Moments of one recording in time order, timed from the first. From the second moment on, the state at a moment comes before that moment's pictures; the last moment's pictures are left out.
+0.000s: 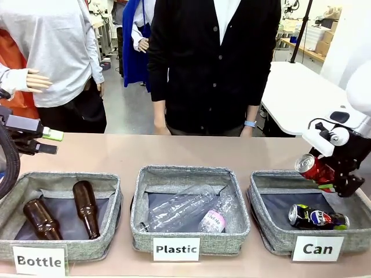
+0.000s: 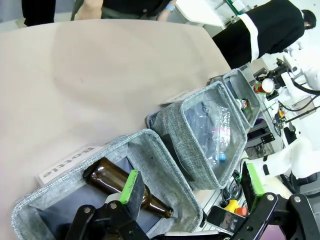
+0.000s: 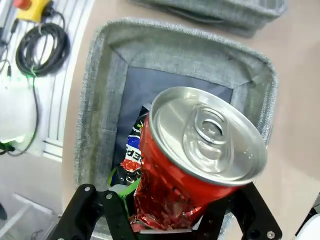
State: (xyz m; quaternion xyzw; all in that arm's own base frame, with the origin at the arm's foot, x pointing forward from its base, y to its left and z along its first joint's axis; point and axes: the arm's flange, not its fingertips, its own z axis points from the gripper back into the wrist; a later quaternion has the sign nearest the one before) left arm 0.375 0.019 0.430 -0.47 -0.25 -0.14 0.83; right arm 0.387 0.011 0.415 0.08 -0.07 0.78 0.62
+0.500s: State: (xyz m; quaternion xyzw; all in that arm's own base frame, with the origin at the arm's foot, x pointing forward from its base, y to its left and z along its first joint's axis) left arm 0.375 0.019 0.430 -0.47 -0.25 -0.14 0.83; right arm 0.392 0.021 0.406 0.08 -0.05 0.77 0.63
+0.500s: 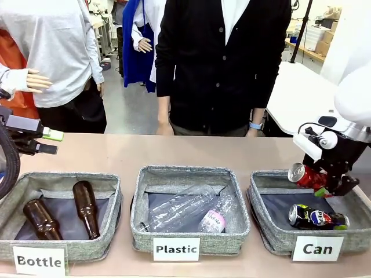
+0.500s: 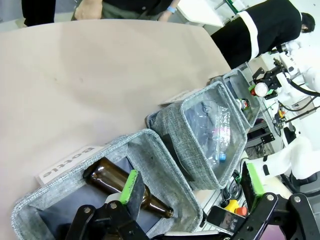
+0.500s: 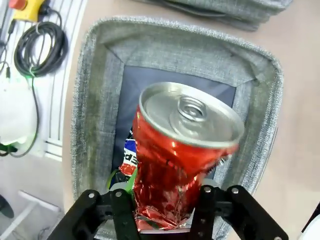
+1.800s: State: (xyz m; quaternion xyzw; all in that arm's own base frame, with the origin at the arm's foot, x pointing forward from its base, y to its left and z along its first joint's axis) left arm 0.375 0.019 0.430 -0.47 -0.25 -0.14 0.83; right arm 0.406 0.015 0.425 0.45 -0.29 0.33 0.77
